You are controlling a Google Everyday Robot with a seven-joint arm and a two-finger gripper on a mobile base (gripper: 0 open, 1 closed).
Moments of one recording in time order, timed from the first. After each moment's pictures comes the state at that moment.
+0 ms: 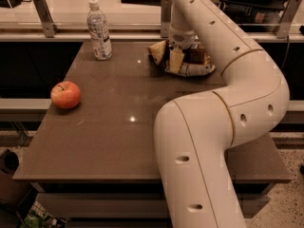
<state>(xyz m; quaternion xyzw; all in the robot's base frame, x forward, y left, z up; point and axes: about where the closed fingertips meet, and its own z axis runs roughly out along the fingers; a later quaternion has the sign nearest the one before) 0.754 -0.112 0.826 -0.53 0.84 -0.02 0.05</state>
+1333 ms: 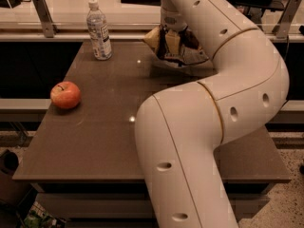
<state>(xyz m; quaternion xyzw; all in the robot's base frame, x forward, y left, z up) 0.755 -0.101 0.892 -0.50 0.86 -0.11 0.06</state>
